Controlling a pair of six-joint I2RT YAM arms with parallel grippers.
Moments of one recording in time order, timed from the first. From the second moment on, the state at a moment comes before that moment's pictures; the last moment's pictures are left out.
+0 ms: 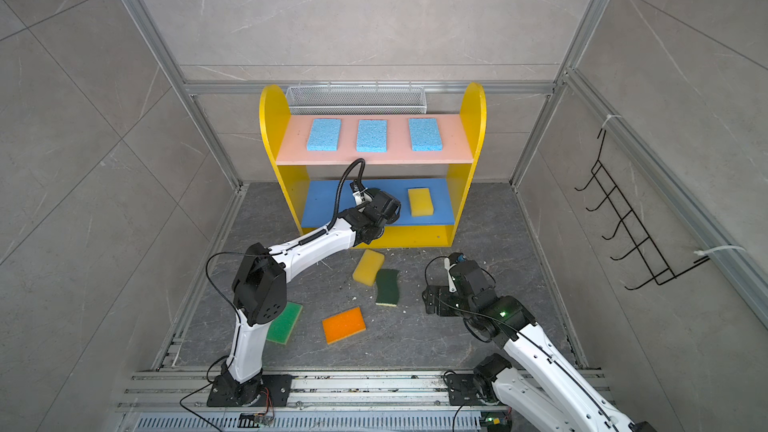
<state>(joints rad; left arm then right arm) -0.82 2.06 1.78 -0.54 -0.67 -1.00 0.52 0.76 0.69 -0.82 -0.03 0.48</state>
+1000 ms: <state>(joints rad) -1.04 1.18 1.00 -0.56 -0.88 -0.68 0.52 0.79 0.69 -0.77 0.00 0.52</state>
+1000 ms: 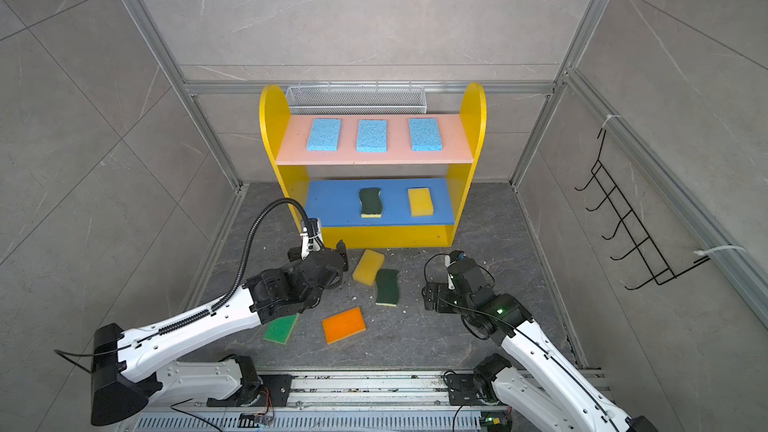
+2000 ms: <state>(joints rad) -0.76 0.87 0.80 -0.63 -0.64 -0.67 0.76 1.61 1.26 -0.34 0.28 0.47</state>
